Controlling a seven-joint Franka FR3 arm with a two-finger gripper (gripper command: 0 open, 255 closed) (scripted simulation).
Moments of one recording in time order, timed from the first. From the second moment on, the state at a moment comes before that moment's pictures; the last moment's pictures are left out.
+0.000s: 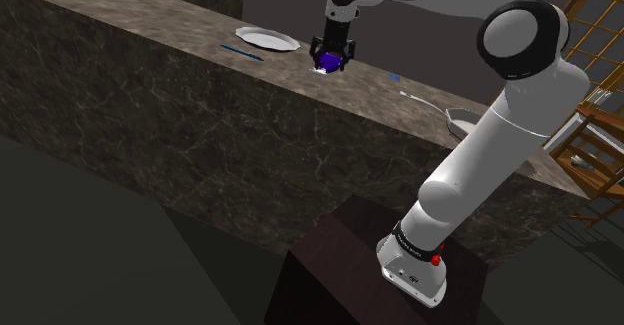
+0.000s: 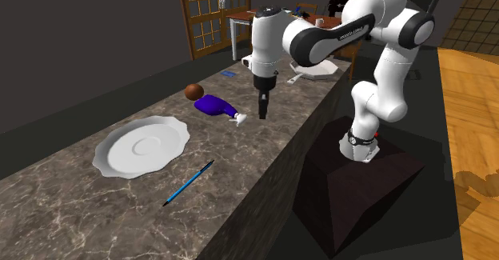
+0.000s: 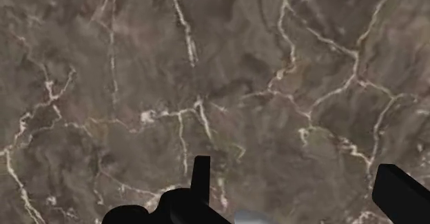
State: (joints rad) arm -0.20 -0.01 0.01 -1.79 -0.10 1.74 0.45
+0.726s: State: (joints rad) arm -0.30 0.36 -0.07 -1.32 -0.05 1.66 0.61
